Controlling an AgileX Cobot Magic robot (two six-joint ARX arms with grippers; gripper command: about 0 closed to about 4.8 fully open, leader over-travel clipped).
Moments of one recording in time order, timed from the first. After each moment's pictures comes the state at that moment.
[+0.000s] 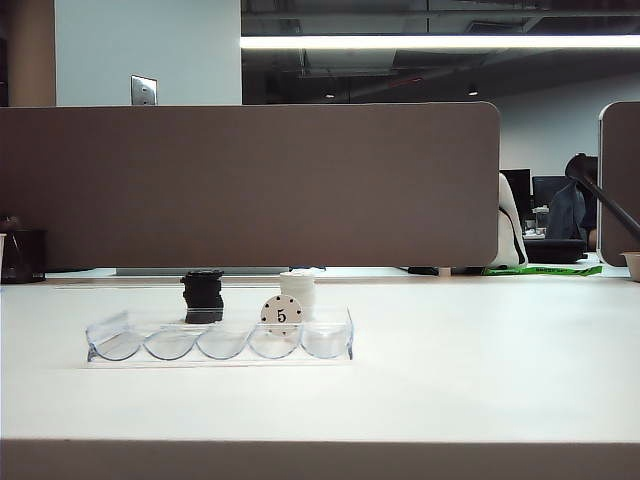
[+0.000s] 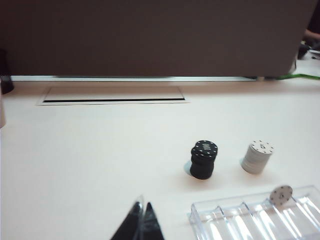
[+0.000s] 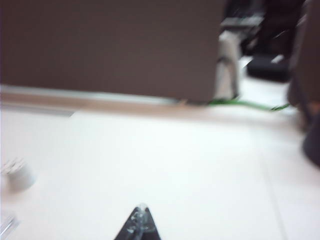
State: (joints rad) left arm 0.04 0.13 0.25 -0.17 0.25 0.00; right arm -0.02 0.27 0.37 -0.12 -0.21 -0.01
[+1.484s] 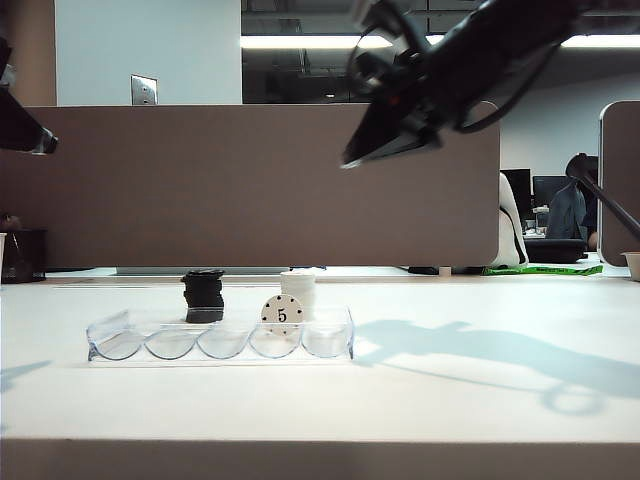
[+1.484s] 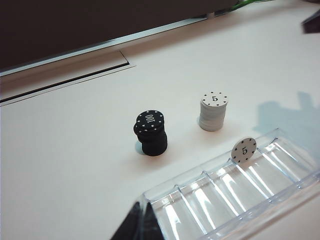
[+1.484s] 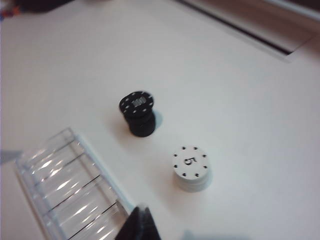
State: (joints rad) left arm -0.39 0.59 0.29 0.09 0.00 0.17; right arm 0.49 1.55 1.06 0.00 -0.40 -0.15
